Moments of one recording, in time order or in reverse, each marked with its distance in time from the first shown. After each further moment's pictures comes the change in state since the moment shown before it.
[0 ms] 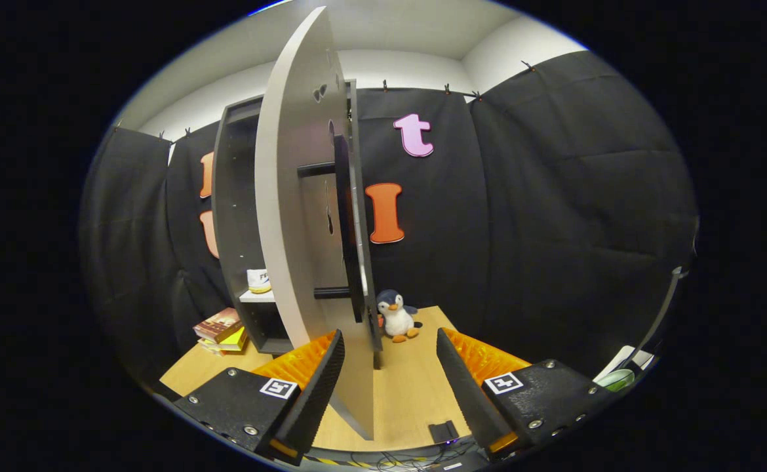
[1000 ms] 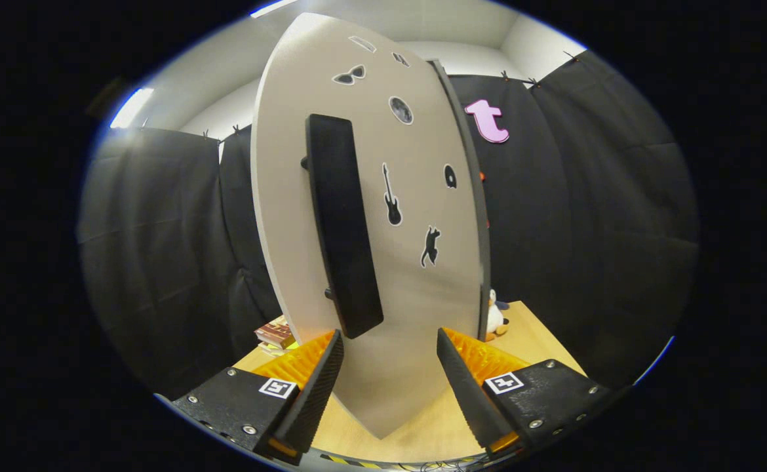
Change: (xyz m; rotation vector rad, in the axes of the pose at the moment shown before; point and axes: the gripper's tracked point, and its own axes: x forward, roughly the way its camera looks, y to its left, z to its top) arm 0.065 0.173 -0.004 0.012 0.019 0.263
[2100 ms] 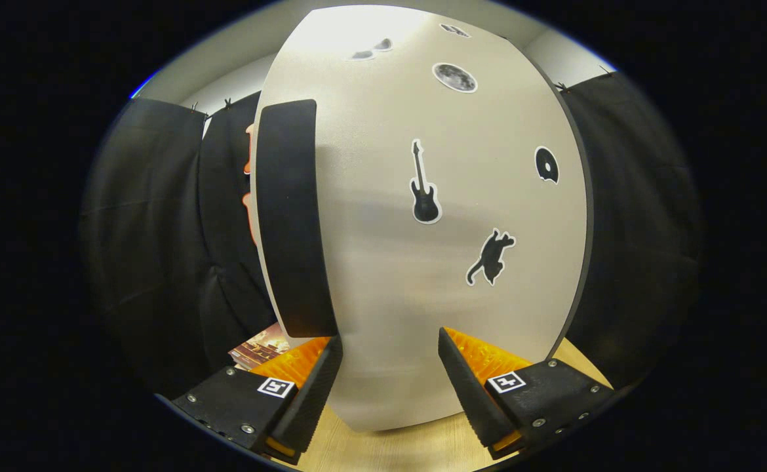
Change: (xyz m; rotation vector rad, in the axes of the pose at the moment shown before) arm 0.130 0.065 0.009 -0.081 0.023 -0.113
